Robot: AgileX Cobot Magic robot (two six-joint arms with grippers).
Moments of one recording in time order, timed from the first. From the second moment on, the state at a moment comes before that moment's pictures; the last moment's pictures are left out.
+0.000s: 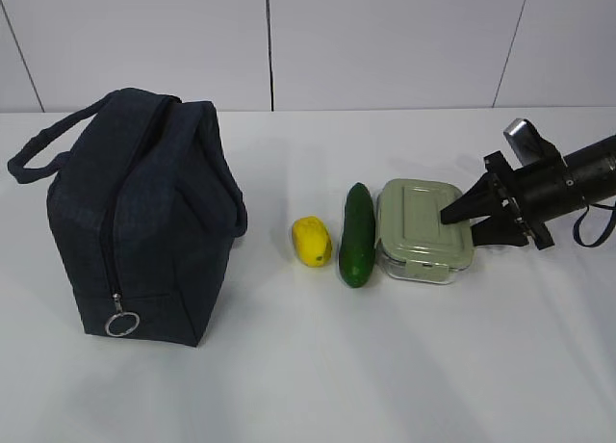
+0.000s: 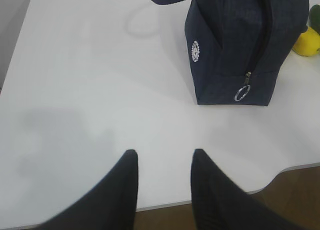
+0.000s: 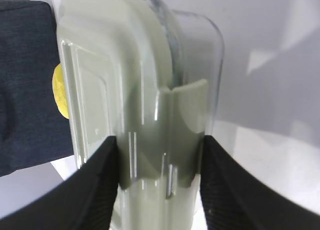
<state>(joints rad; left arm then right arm) -0.06 0.01 -0.51 -0.06 1.11 0.02 -0.22 2.28 -1.46 1.07 1.18 -0.70</state>
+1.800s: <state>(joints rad) -0.06 0.01 -0.51 -0.06 1.11 0.02 -0.22 2.11 -1.45 1.03 1.16 -0.62</state>
